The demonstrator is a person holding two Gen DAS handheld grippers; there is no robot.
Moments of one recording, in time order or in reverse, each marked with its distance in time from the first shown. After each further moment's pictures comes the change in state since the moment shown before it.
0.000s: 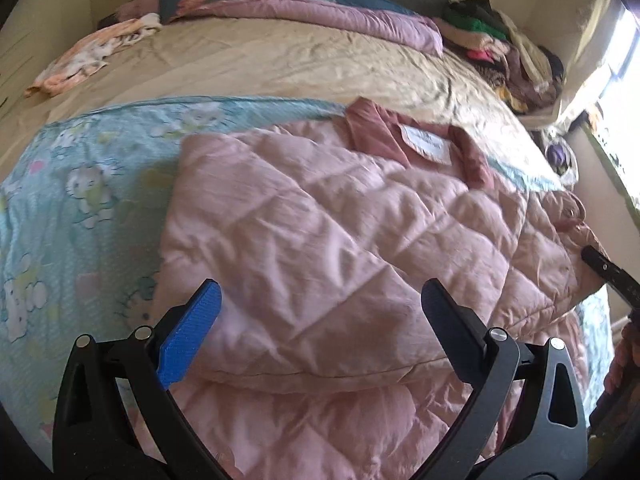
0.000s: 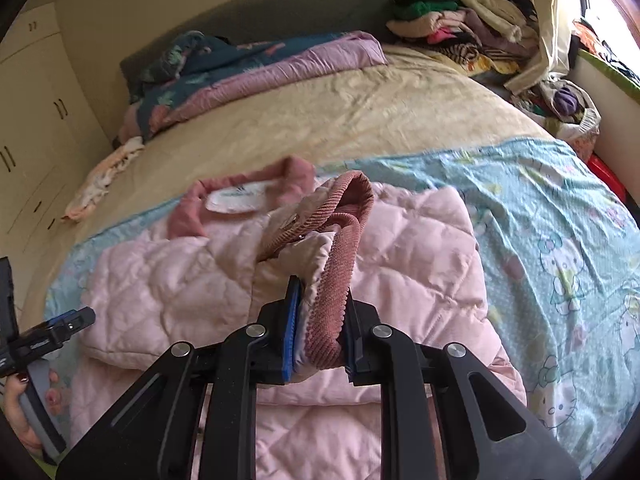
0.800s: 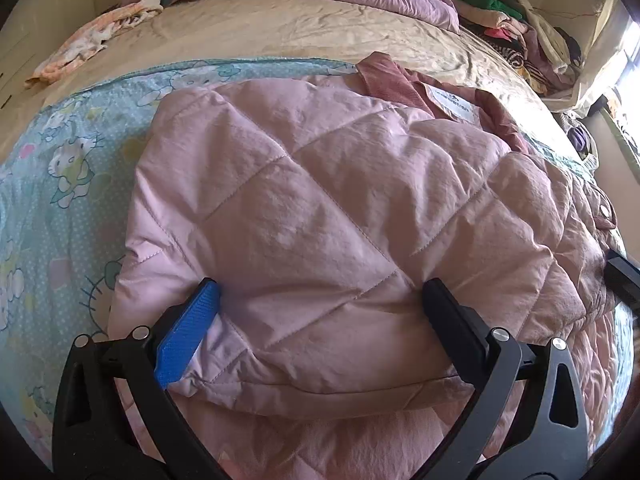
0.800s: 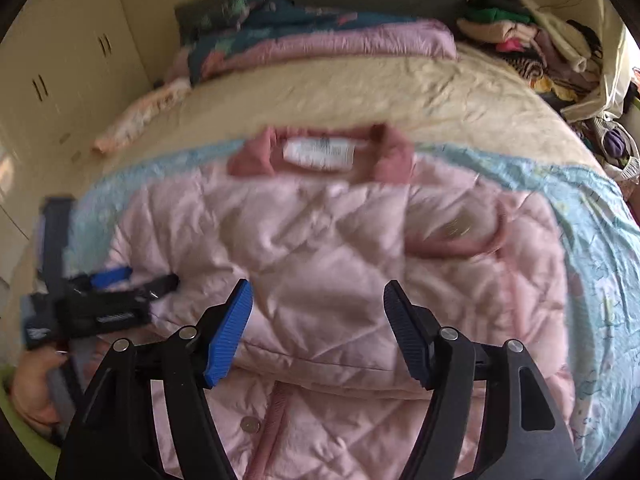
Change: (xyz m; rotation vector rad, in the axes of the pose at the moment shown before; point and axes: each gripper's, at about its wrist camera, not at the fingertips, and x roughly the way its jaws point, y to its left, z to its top) left arm 0.045 0.000 -0.013 -0.011 0.049 0.058; right arm 0.040 0.088 -0.018 -0.210 0.143 0.060
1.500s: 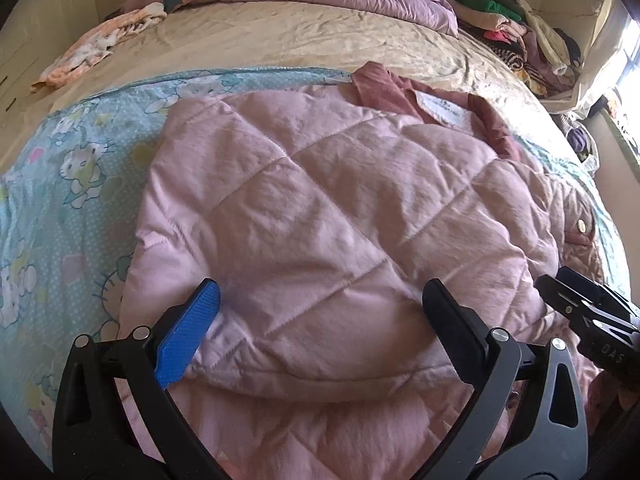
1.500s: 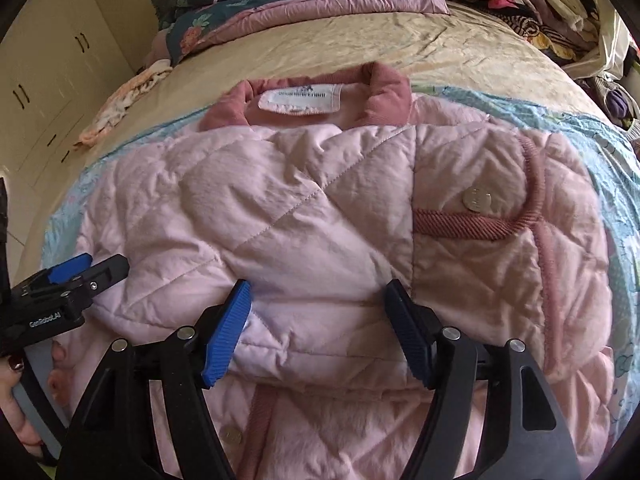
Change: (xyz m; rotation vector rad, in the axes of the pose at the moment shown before) left arm -0.022 -0.006 -0.002 -0.009 -0.015 0.011; right arm 0.017 -0.015 -0.015 0.074 0.026 0.025
